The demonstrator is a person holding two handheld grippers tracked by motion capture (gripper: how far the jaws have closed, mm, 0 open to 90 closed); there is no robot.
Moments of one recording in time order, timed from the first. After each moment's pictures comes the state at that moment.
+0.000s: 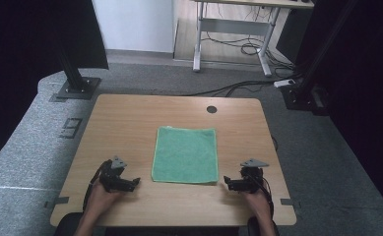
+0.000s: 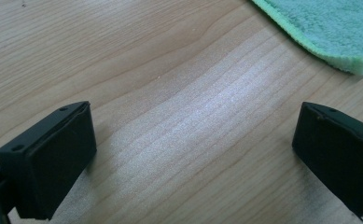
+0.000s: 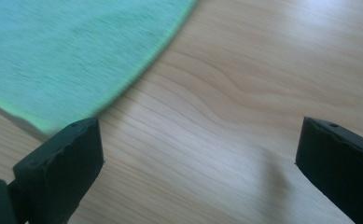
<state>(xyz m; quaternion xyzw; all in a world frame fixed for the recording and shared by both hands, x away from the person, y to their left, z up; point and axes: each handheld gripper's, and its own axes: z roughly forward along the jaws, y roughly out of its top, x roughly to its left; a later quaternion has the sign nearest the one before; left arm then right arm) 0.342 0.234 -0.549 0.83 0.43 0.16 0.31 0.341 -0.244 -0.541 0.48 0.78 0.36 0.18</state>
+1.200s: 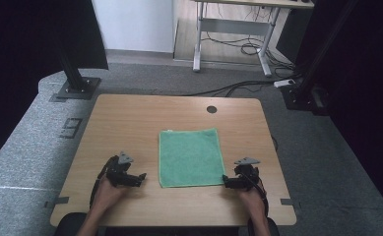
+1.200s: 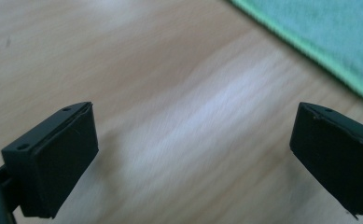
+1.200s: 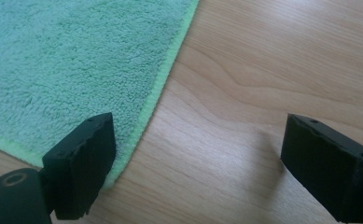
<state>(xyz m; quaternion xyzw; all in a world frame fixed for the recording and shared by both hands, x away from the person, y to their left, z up) 0.359 0.207 -0.540 0.83 0.43 0.17 0.33 0.349 -0.233 -0.546 0.50 0.79 0.30 0.20</state>
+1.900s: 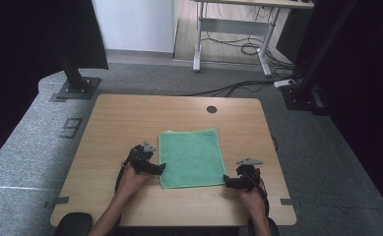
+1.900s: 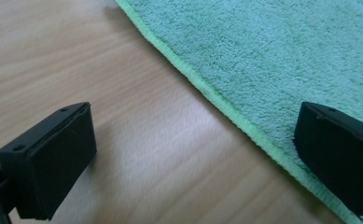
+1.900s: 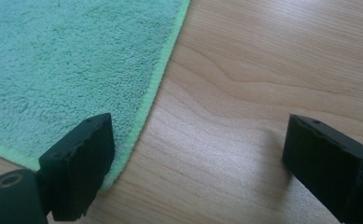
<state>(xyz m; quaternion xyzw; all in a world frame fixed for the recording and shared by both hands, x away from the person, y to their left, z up) 0.400 0.151 -0.548 0.83 0.43 0.16 0.31 0.349 -0.236 -0.549 0.51 0.78 0.31 0.19</state>
